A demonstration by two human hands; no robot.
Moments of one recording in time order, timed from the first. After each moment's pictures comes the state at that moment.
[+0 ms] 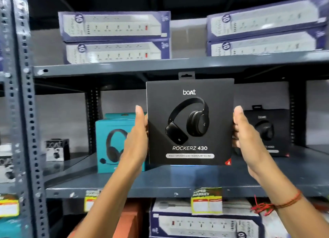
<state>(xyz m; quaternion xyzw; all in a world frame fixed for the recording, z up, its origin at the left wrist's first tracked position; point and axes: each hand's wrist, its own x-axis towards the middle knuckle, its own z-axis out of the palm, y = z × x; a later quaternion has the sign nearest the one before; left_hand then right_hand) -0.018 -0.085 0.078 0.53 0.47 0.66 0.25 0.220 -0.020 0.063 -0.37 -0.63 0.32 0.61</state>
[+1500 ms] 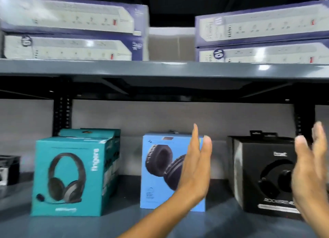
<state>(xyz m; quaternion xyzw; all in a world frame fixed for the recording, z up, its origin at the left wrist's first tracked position) 0.146 0.072 0.077 0.65 0.36 0.63 0.23 0.350 0.131 0.069 -0.32 -0.52 0.09 0.79</state>
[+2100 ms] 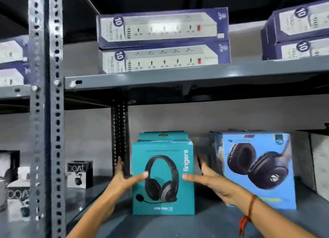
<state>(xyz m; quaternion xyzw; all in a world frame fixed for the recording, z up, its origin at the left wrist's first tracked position) -0.275 0.009 0.014 0.52 0.54 0.61 0.24 -0.004 0.101 0.030 -0.26 -0.77 0.50 0.31</state>
